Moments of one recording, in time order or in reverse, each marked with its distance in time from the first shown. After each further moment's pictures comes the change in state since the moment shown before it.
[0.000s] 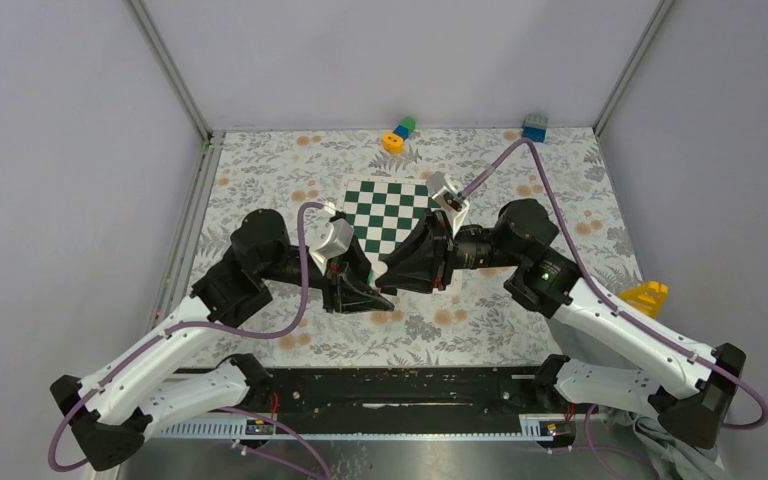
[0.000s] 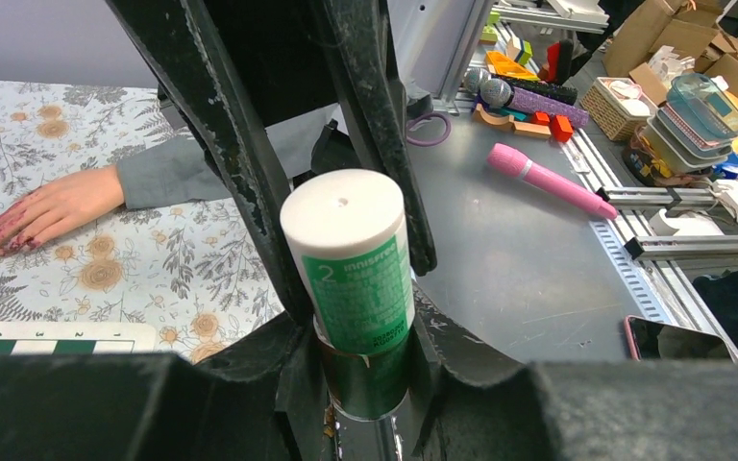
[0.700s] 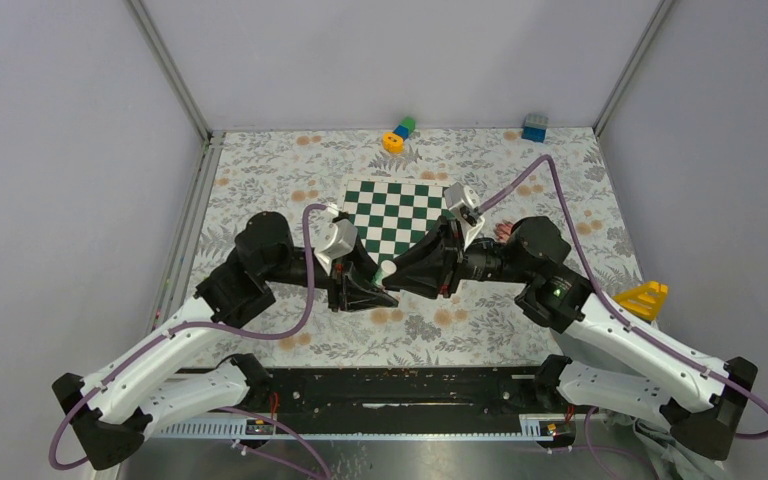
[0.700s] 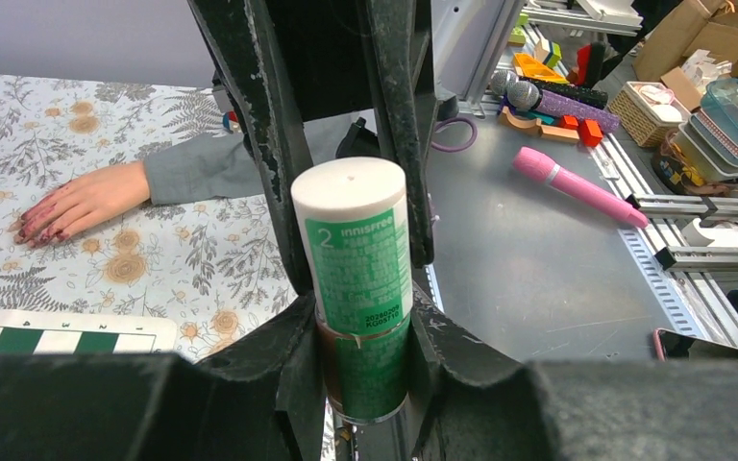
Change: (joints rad) left arm -0.005 0.000 -0.017 0.023 -0.059 0.013; right arm 0.019 -0.099 -0.092 0.005 0.144 -0.074
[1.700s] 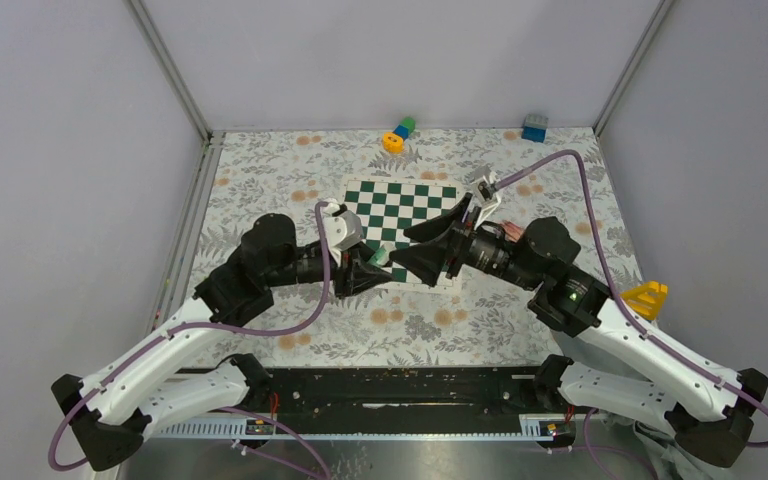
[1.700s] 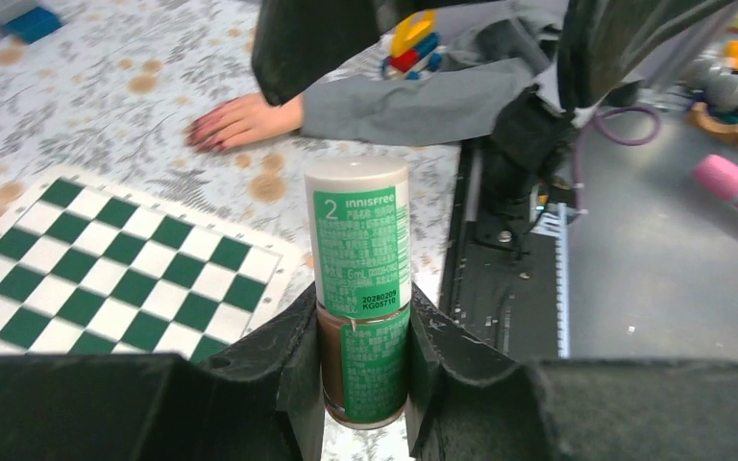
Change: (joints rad) left arm 0.002 -0.007 -0.009 -0.115 -0.299 0.110; right arm -0.003 -0.064 0.008 -0.144 0.349 0.109
